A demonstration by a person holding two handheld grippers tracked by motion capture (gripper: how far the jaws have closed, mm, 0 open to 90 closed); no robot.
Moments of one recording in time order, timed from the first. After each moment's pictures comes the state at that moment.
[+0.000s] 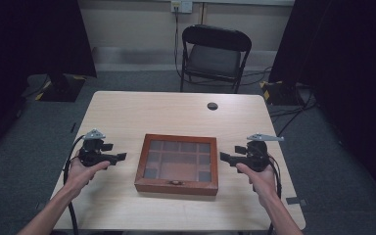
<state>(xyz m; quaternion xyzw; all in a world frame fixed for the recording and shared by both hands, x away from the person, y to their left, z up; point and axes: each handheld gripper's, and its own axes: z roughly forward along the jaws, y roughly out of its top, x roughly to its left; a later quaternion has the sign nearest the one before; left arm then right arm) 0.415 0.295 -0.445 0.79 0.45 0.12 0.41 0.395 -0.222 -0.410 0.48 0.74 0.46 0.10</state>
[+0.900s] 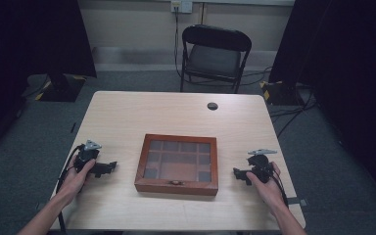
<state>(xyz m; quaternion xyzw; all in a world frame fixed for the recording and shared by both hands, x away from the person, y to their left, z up) 0.412 0.314 -0.498 0.79 0.50 0.20 0.31 0.401 -0.251 -0.490 0.55 0.77 0.27 0.19</state>
